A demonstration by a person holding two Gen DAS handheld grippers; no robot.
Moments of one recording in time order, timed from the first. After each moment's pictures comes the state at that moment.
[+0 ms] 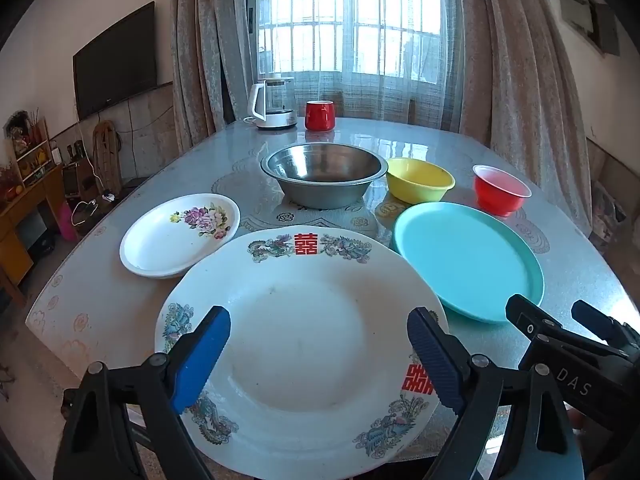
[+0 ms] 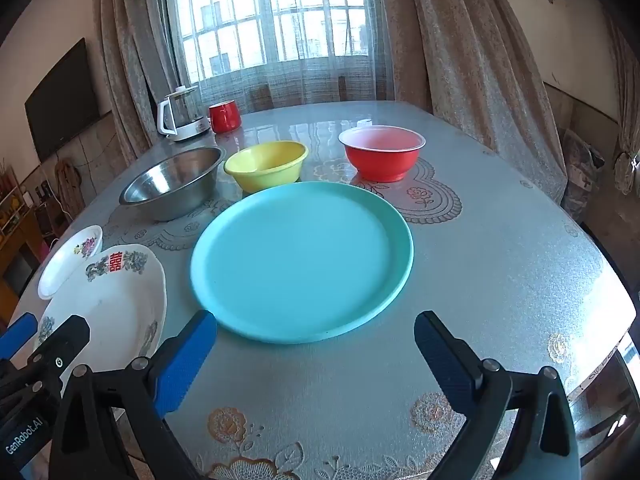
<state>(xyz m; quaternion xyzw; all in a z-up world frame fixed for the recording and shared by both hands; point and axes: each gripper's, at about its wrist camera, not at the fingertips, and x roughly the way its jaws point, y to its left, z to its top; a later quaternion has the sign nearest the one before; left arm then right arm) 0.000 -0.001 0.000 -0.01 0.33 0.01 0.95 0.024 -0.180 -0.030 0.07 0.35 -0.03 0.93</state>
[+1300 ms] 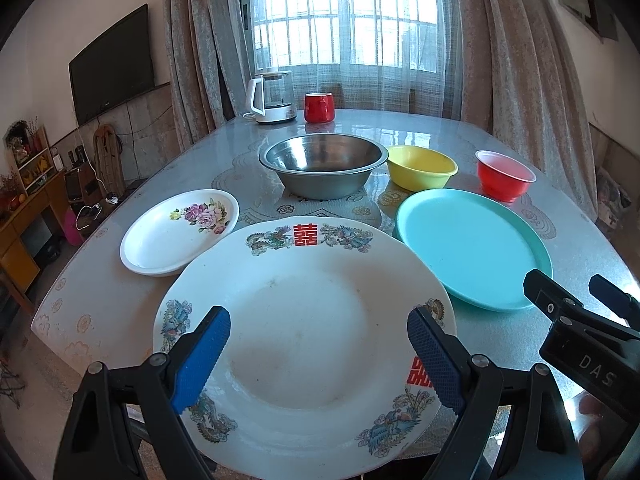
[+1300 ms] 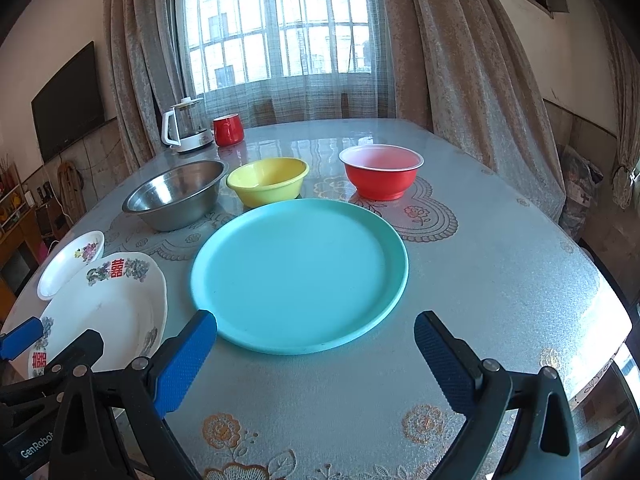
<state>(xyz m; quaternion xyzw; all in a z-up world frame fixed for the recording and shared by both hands) 0.002 -0.007 -0.009 0.01 0.34 0.01 0.94 0.022 -0.174 -0.028 0.03 0.32 -0.04 0.95</state>
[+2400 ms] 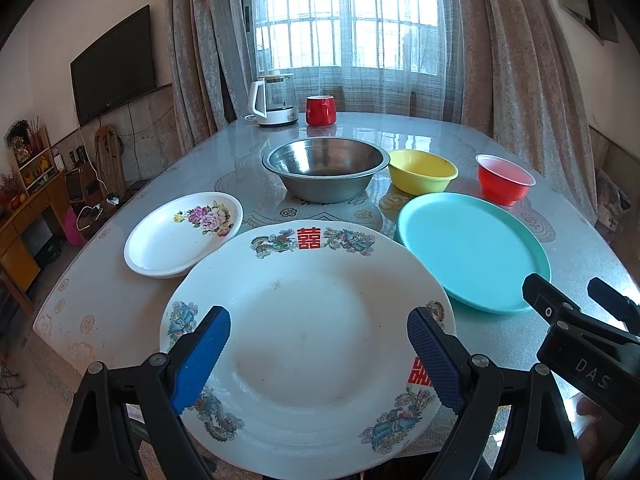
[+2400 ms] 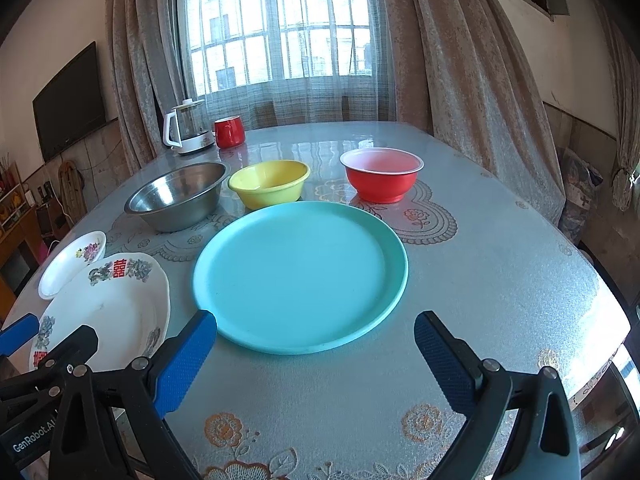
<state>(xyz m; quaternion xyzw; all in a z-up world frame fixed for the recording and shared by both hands) -0.001 -0.005 -0.003 0.01 0.34 0.01 0.94 0.019 -0.172 -0.027 0.03 0.31 -0.04 0.95</state>
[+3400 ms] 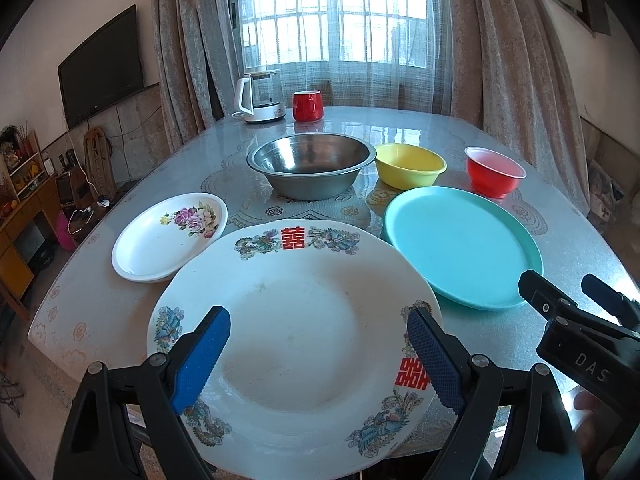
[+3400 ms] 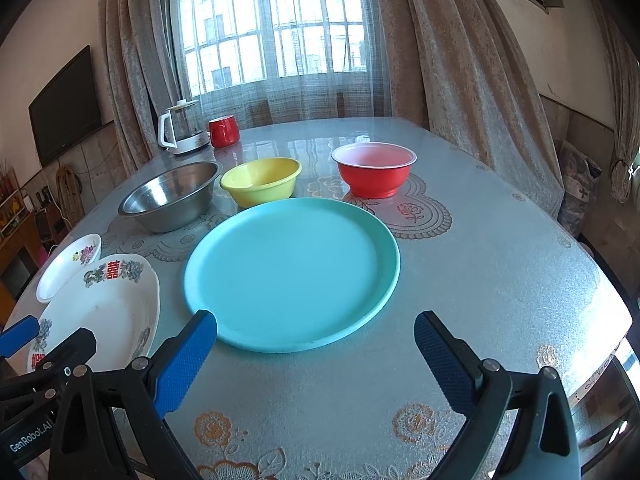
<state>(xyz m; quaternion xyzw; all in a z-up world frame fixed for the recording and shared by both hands) 0.006 -0.011 -0.002 0.02 0.35 -0.01 0.94 0.022 -0.183 -0.030 0.05 0.32 -0.03 0.95</state>
